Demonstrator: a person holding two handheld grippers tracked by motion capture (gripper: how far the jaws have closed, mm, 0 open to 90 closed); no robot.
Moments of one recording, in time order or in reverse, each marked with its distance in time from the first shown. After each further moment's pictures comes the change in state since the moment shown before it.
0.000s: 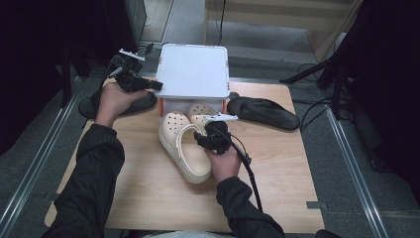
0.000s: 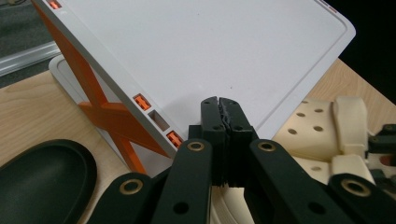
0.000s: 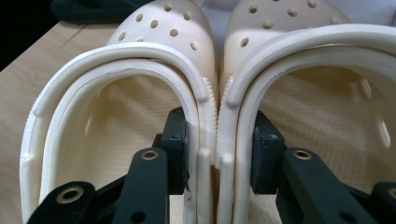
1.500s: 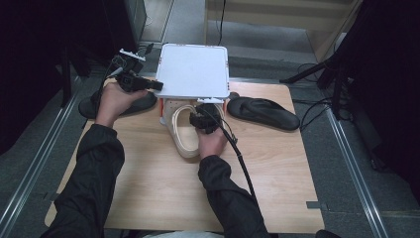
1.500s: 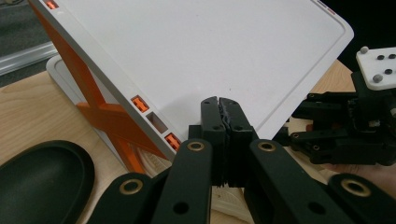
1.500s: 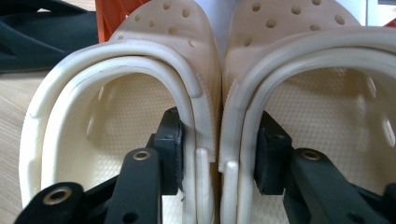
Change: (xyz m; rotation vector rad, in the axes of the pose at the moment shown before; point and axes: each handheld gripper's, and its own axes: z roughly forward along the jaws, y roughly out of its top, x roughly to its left) left arm 0.000 0.000 0.001 -0.003 -0.006 -0.004; right arm -0.014 0.038 0.073 -0.066 -0.163 0.062
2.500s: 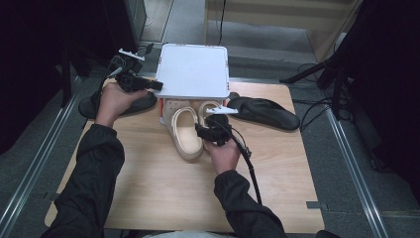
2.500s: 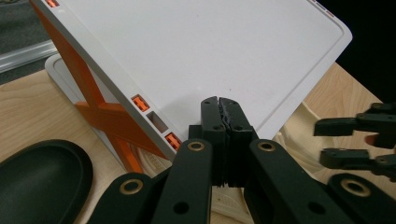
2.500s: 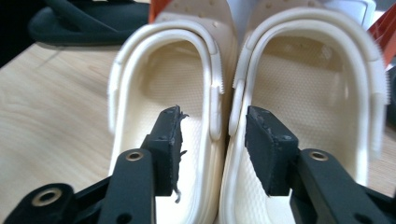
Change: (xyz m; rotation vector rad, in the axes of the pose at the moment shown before) left arm 0.002 0.000 0.000 -0.002 -0.006 -0.008; right arm -0.007 -0.018 -0.068 -0.006 0.102 -0.079
